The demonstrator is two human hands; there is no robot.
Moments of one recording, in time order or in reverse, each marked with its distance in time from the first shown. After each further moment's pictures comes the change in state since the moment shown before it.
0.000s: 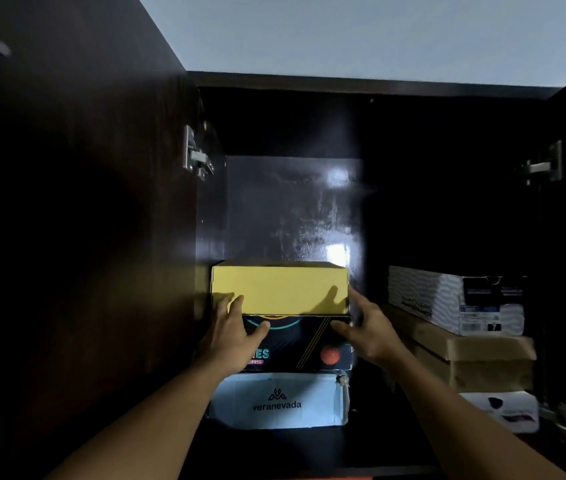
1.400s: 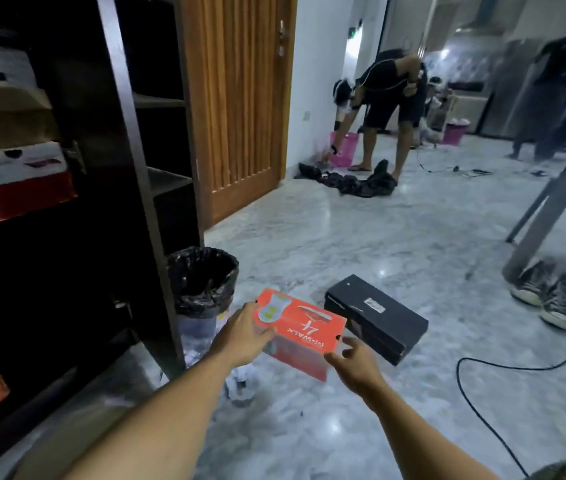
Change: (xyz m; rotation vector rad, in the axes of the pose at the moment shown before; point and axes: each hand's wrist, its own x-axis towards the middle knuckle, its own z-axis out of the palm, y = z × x) left_hand -0.538 0.331 0.258 -0.470 -1.227 0.430; right_hand -0.702 0.115 -0.260 -0.183 0.572 1.342
